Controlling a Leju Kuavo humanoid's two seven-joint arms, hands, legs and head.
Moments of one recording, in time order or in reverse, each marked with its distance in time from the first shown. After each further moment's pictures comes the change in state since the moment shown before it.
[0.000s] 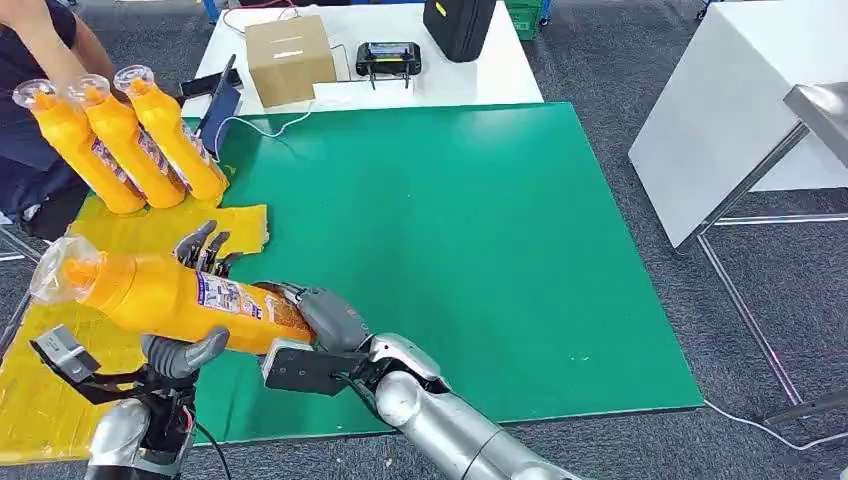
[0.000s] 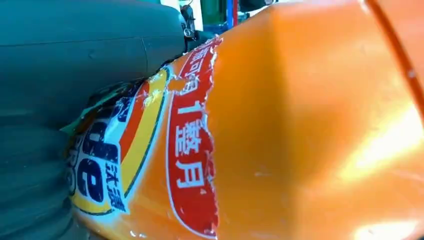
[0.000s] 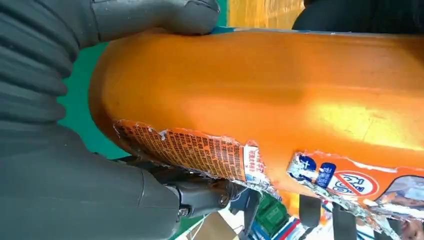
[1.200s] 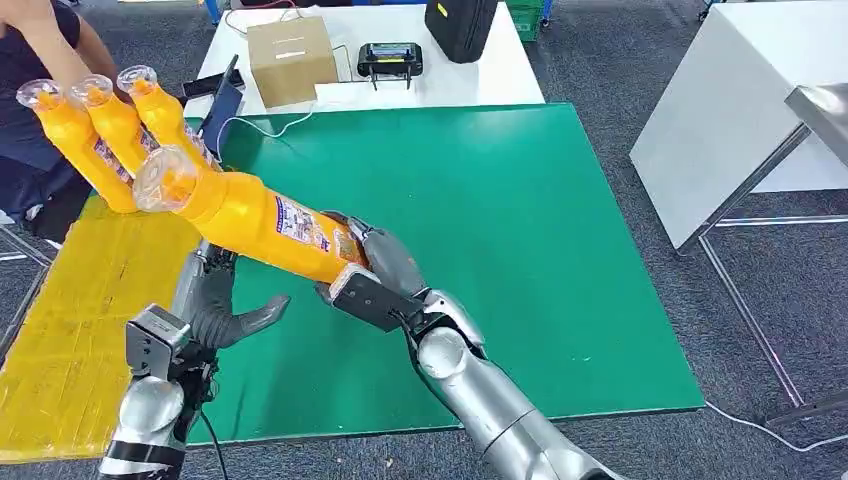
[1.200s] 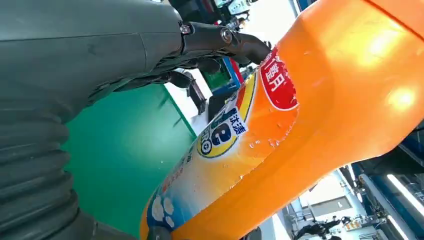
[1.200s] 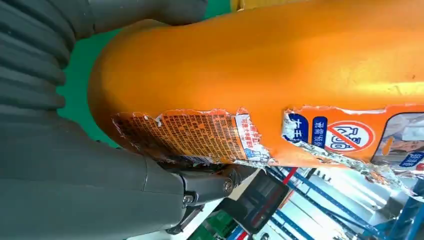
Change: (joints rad) left arm -0.082 -0.012 -0.101 -0.029 -0.417 0.257 0.002; right arm -0.010 -0.047 -0.287 -0.112 0.025 -0.064 0.000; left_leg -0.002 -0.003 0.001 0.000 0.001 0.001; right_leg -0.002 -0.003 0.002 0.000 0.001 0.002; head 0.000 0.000
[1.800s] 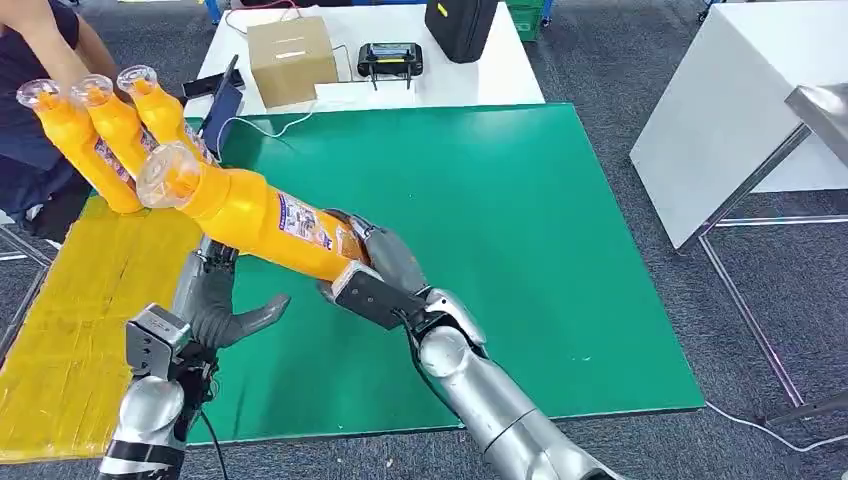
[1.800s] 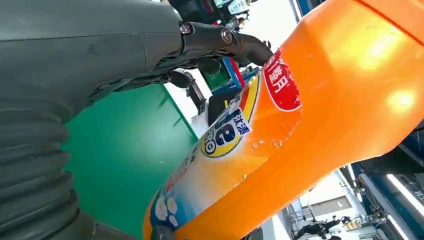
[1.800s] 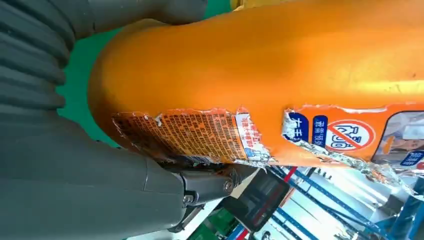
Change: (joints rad) left arm -0.002 0.000 0.000 0.002 0.000 0.000 0.000; right arm 0.000 0.000 -0.009 -0.002 0.000 0.000 0.000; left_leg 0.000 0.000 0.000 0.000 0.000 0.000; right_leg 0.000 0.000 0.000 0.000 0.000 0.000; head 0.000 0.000
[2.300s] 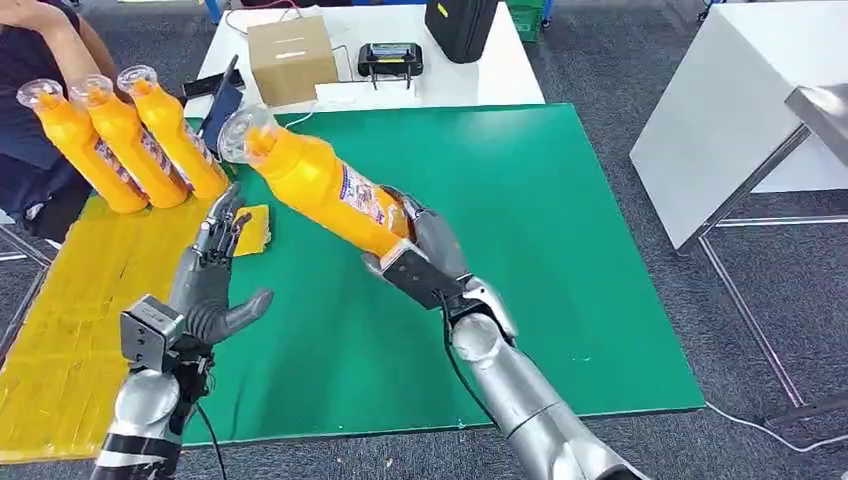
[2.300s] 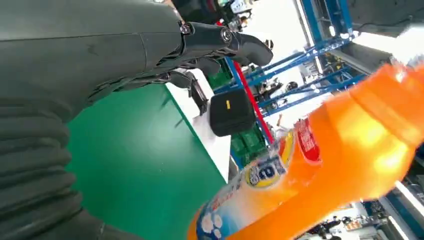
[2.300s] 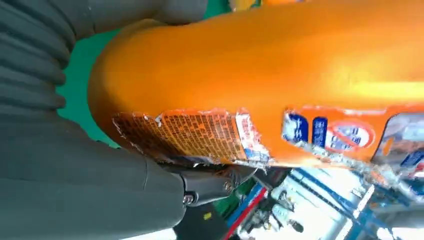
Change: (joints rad) left arm -0.018 0.012 0.007 0.017 0.018 -0.006 0.005; right arm -0.003 -0.054 -0.084 -0.018 -0.005 -0.036 -0.010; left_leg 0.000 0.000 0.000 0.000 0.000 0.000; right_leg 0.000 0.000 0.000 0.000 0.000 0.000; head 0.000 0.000
